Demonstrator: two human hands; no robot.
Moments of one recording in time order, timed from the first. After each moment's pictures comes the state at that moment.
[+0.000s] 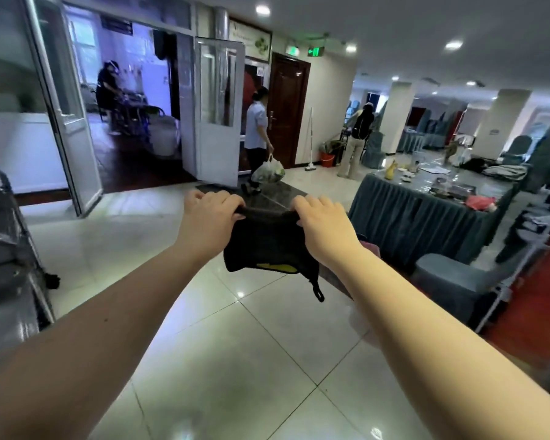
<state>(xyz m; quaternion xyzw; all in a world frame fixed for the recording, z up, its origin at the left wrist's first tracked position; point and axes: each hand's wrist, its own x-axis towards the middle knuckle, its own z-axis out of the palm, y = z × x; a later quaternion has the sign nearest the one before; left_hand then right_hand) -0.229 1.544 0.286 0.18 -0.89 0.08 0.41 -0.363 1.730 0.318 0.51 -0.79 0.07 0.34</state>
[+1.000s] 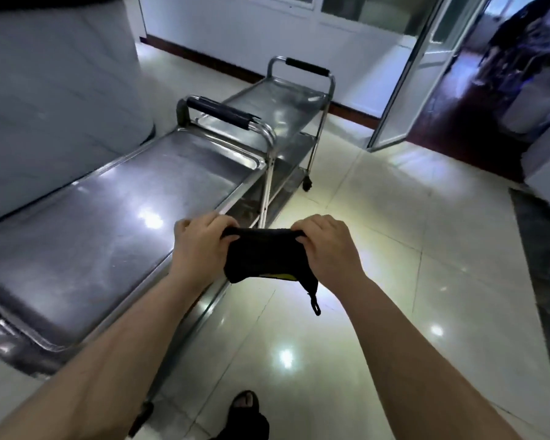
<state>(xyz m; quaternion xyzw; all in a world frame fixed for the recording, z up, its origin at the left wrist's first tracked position) -0.186 1.365 0.084 0.72 -0.60 0.07 0.34 -0.410 1.276 0.108 0.90 -0.31 0.31 0.02</state>
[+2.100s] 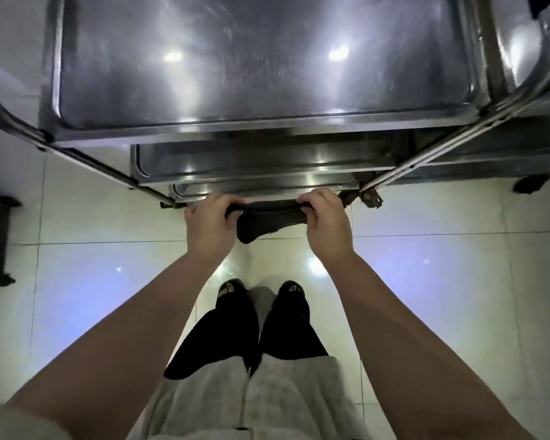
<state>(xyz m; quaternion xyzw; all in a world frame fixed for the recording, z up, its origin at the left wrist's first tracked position) -0.250 1.254 -0.112 0.96 -0.02 -0.09 0.26 -0.285 1.042 -0.119 0.92 -0.05 0.05 -0.37</state>
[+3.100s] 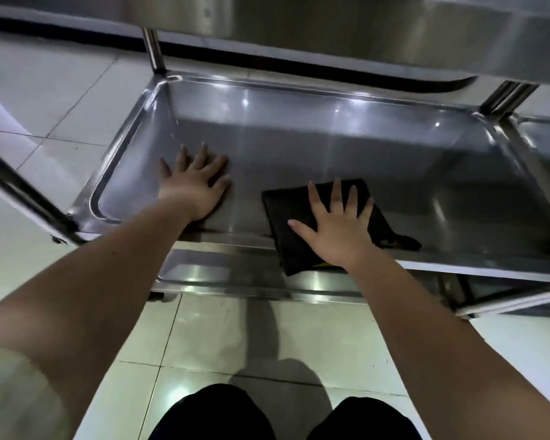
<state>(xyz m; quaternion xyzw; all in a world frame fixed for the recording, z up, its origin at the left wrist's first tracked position) 0.038 1.391 -0.458 1.00 -0.03 -0.06 0.05 -0.048 1.128 -0.443 0.99 0.02 -0.11 0.00</state>
